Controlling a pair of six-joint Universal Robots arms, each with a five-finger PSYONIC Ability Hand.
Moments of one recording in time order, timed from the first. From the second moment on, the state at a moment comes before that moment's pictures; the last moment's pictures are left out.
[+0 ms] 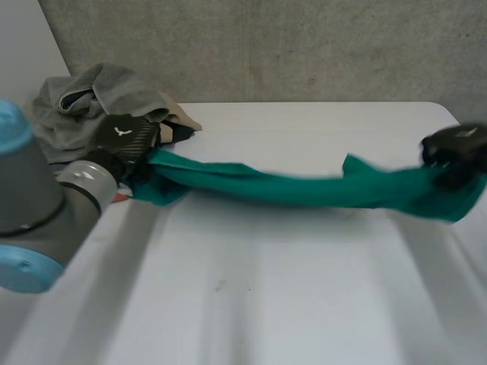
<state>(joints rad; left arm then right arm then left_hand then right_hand) 4.36 -1.85 -1.54 3.25 -1.50 3.47 1.58 -1.27 1.26 0.48 1.31 2.60 1.16 1.20 1.20 1.20 0.99 1.14 1.18 1.19 1.20 1.00</state>
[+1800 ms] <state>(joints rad) 4.42 -2.16 -1.62 3.55 -1.44 3.59 1.71 -1.12 1.70 -0.32 1.51 2.50 1.16 1.17 1.16 1.17 0.97 1.14 1.18 1.19 1.20 1.02</state>
